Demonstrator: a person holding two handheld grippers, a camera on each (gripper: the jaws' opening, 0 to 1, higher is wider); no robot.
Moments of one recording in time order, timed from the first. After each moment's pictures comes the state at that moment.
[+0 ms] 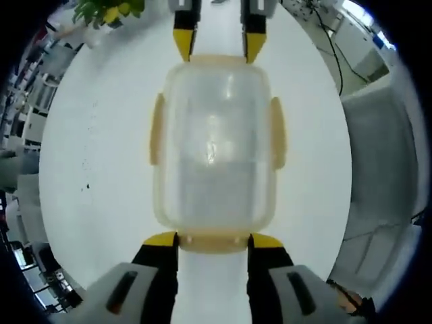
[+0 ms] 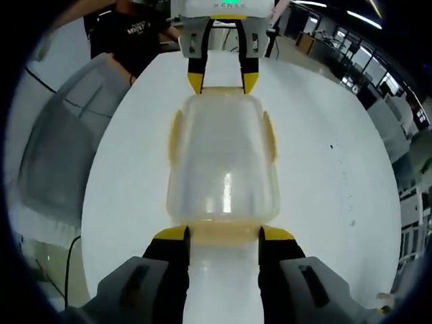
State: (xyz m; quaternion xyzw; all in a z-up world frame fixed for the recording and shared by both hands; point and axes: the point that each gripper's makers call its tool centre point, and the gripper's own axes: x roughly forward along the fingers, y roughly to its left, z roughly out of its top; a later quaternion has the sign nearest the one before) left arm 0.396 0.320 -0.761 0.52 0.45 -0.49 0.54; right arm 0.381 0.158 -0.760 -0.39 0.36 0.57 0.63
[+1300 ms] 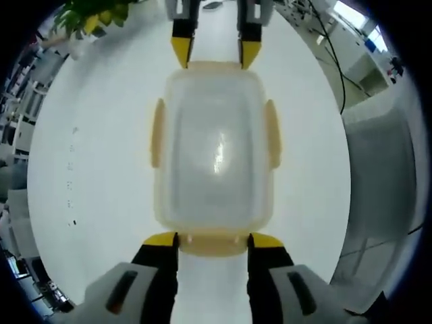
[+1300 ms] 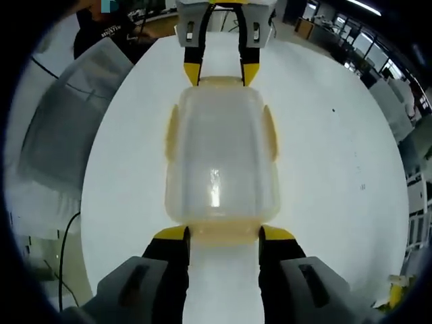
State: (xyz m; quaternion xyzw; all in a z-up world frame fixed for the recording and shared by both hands) left arm 0.386 0.267 -0.787 0.48 0.45 -0.53 0.54; right arm 0.373 0.106 -0.789 -0.39 0.40 0.56 0.61
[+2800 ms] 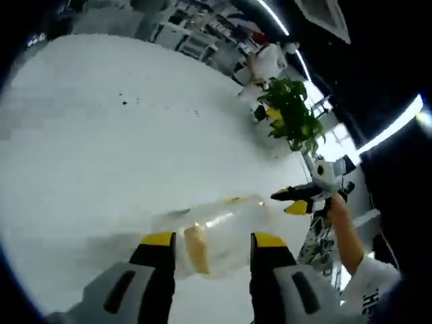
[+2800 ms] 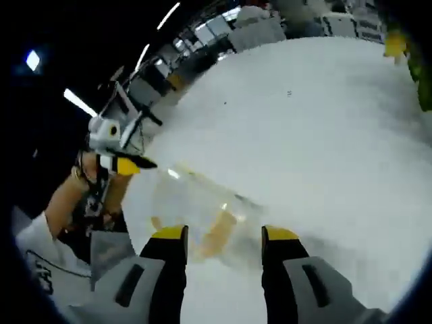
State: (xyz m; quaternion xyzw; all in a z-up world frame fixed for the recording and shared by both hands) left arm 0.393 0.274 -0.746 -0.25 0.52 -0.30 0.76; right arm 0.393 0.090 -0.738 0.26 0.47 0.35 0.77
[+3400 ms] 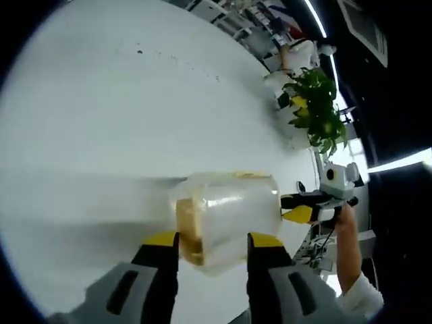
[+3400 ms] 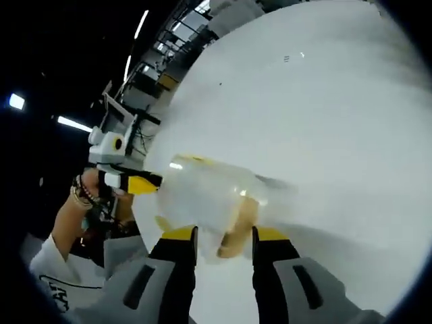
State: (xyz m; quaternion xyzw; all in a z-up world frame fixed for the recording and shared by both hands) left arm 0.378 0.253 -0.783 -0.20 0.59 -0.26 0.74; right arm 0.374 0.103 -0.783 0.17 0.55 0.35 0.74
